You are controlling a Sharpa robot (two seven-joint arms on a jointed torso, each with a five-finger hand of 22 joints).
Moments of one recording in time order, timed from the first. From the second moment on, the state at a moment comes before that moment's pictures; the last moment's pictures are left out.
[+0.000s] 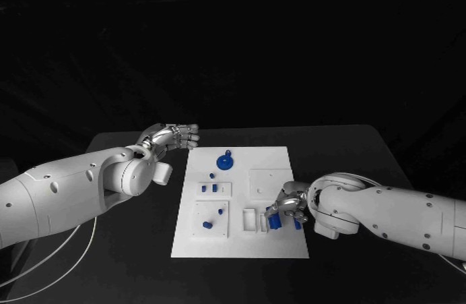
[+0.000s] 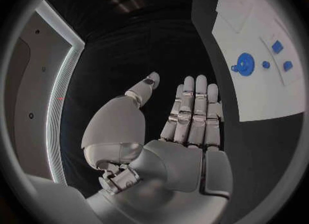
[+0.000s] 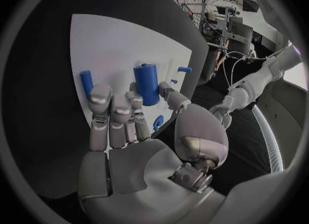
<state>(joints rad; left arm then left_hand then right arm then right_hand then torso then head) 1.26 -0.76 -0.15 1.28 -0.03 -0.28 0.27 0.99 -0.14 0.51 -0.19 0.05 0.86 0.17 0.27 0.52 1.20 0.12 0.07 0.21 0.92 0.11 0.53 0.39 0.03 0.65 0.01 0.58 1.22 1.15 -0.78 -0.17 1.53 -1.02 -0.05 -0.53 0.71 -0.07 0.73 -0.19 0.04 0.99 0.08 0.30 0.60 1.13 -0.02 1.08 1.19 1.29 -0.12 1.29 0.93 0.16 1.29 -0.09 1.01 1.31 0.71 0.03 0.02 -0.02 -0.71</state>
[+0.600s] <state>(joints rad) 1.26 -0.76 -0.15 1.29 -0.03 -0.28 0.27 0.99 -0.14 0.51 -0.18 0.05 0.86 0.17 0.27 0.52 1.20 0.12 0.07 0.21 0.92 0.11 0.53 0.39 0.03 0.65 0.01 0.58 1.22 1.16 -0.69 -0.17 1.48 -0.96 -0.06 -0.54 0.70 -0.06 0.73 -0.19 0.05 0.99 0.08 0.30 0.60 1.13 -0.02 1.08 1.19 1.29 -0.12 1.29 0.93 0.16 1.29 -0.09 1.01 1.31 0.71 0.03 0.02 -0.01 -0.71</state>
